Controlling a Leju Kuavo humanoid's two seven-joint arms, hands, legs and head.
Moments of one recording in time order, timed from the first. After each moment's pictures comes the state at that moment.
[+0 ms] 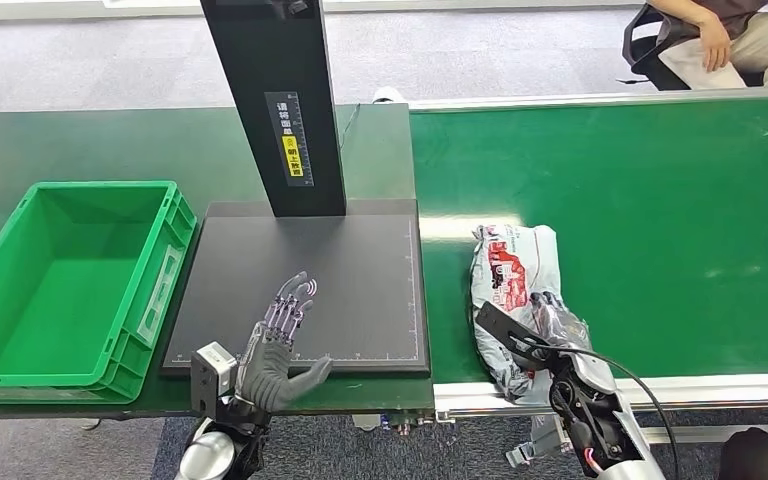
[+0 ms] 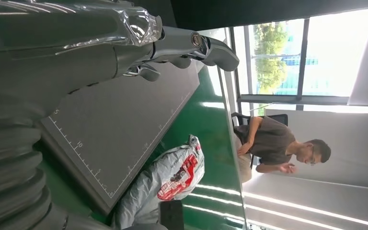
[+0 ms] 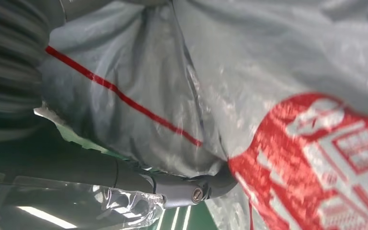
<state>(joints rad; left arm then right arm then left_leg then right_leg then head) -0.12 -0.10 -0.28 -1.16 0.00 -0.18 -0.43 -0.34 -0.09 0.15 -0.75 1.01 0.13 0.18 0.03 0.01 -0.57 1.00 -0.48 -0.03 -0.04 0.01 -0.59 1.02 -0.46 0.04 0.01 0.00</state>
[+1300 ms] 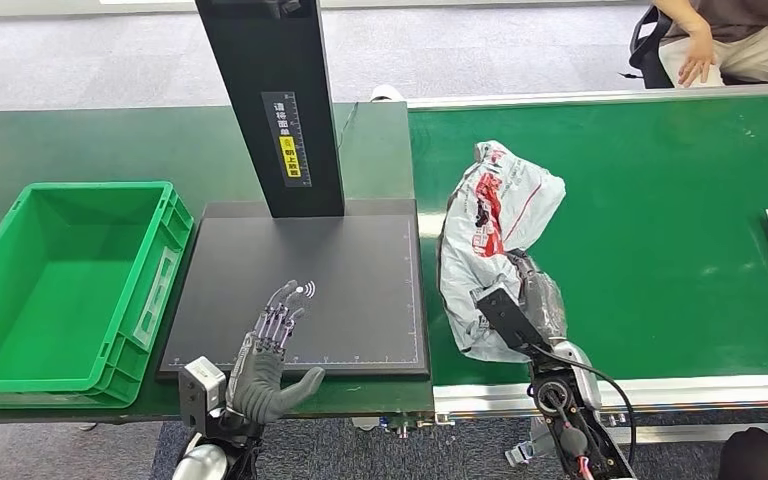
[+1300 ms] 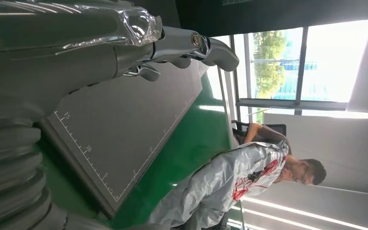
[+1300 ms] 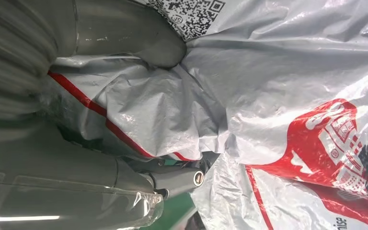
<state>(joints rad) -0.07 -0.08 -0.27 -1.20 0.01 -0.17 -0.46 -0.26 -0.02 0.17 -0.96 0.59 -0.23 -0.31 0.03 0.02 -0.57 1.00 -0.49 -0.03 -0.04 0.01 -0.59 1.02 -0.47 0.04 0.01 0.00</state>
